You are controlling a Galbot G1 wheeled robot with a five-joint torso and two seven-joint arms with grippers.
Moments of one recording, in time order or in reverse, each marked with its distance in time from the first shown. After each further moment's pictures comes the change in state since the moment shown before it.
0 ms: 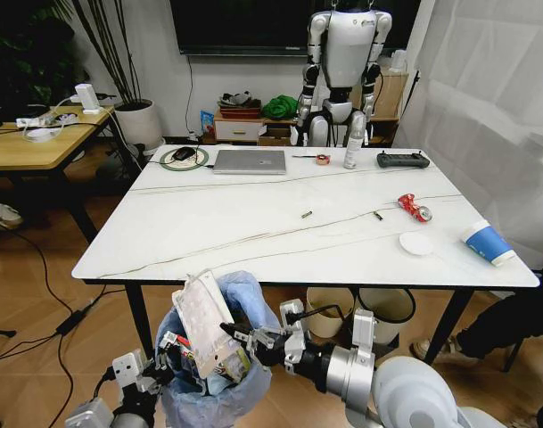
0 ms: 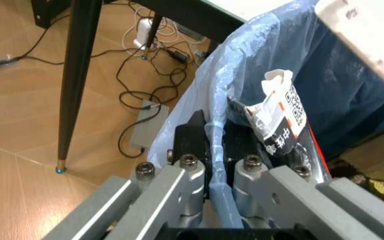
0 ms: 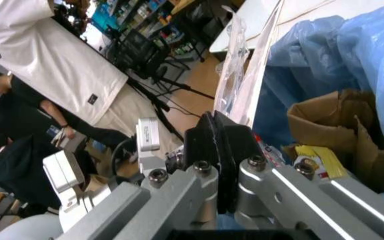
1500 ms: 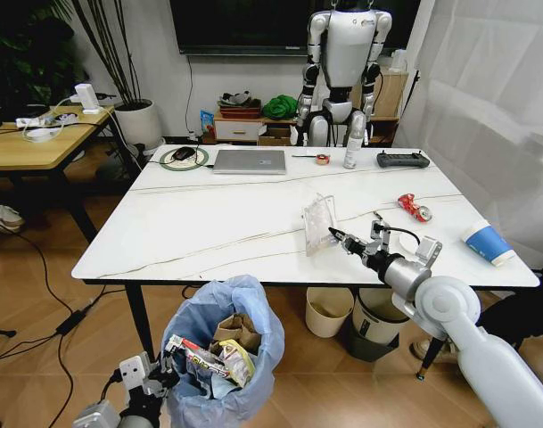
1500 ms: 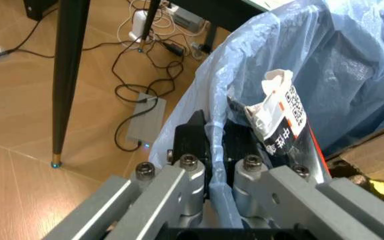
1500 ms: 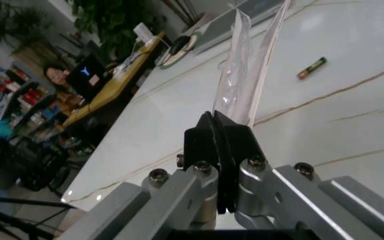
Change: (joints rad) left arm -0.003 0.016 0.024 0.037 0.004 -0.020 0.008; right arm 0.122 0.106 0.445 -0.349 0.049 -0.036 0.012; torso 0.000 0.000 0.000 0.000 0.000
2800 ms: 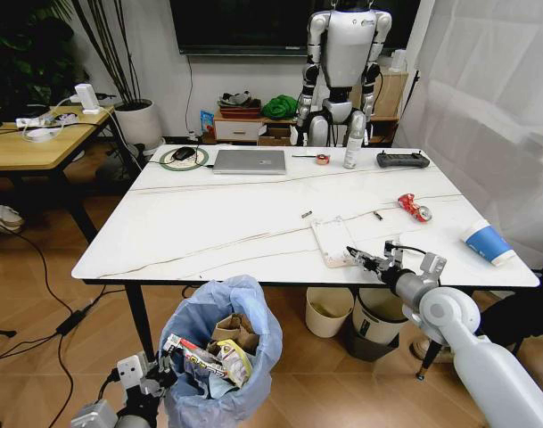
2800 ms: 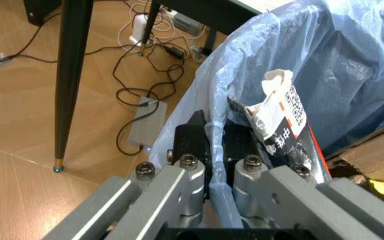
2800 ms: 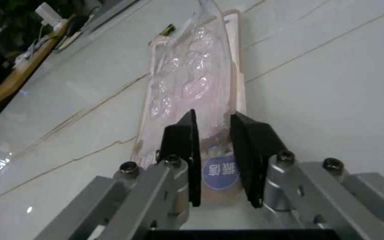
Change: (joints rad) left arm -0.001 0.016 -0.016 -0.001 -0.010 -0.004 0.005; right arm -0.024 0.044 0.045 -0.230 -0.173 -0.022 -0.014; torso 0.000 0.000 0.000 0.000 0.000
